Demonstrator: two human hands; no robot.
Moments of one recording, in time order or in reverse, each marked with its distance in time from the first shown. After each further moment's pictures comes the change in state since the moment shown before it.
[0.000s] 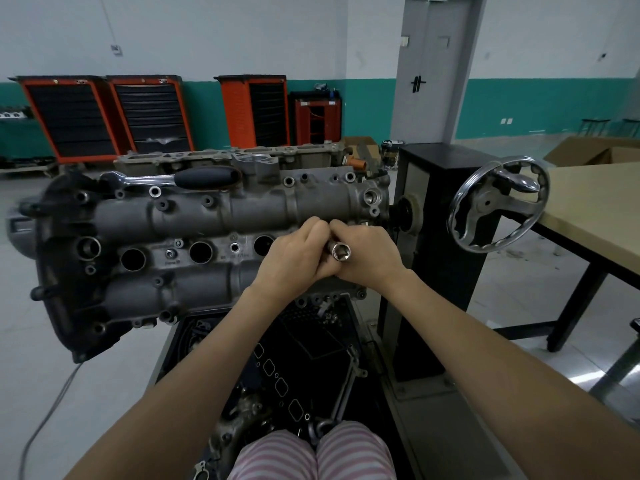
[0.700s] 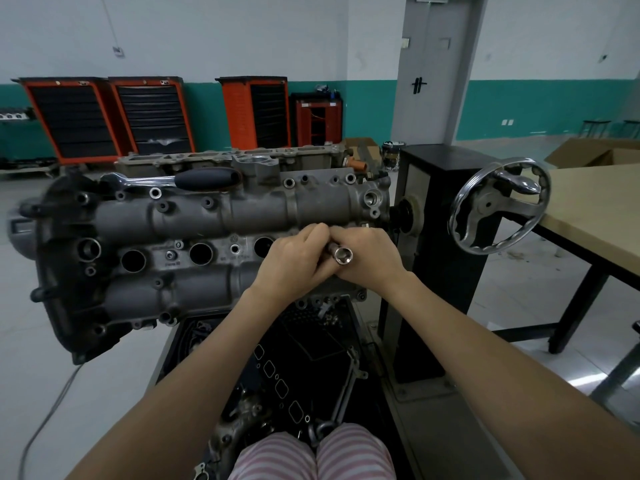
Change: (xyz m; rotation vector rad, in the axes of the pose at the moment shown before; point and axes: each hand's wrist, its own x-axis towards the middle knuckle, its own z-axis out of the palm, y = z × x) left_hand 0.000 0.000 -0.001 0.009 0.009 -0.019; right_hand -0.001 0.000 -0.001 0.026 0.005 -0.009
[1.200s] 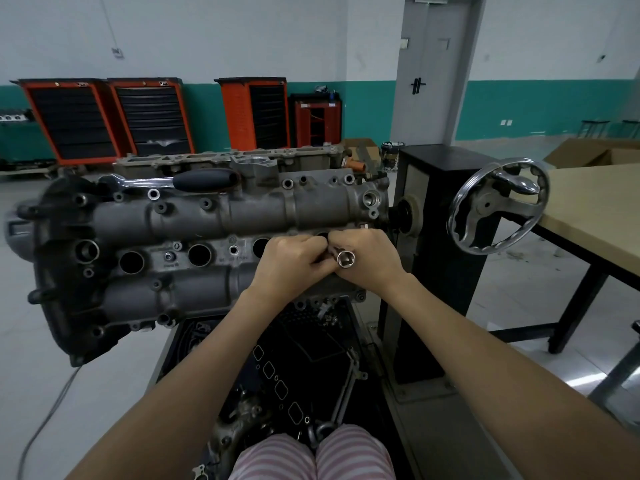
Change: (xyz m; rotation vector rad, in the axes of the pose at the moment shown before) left_hand -0.001 -0.005 0.004 0.006 0.071 -0.010; right_hand -0.001 -0.003 -0.004 0.073 0.093 -0.035
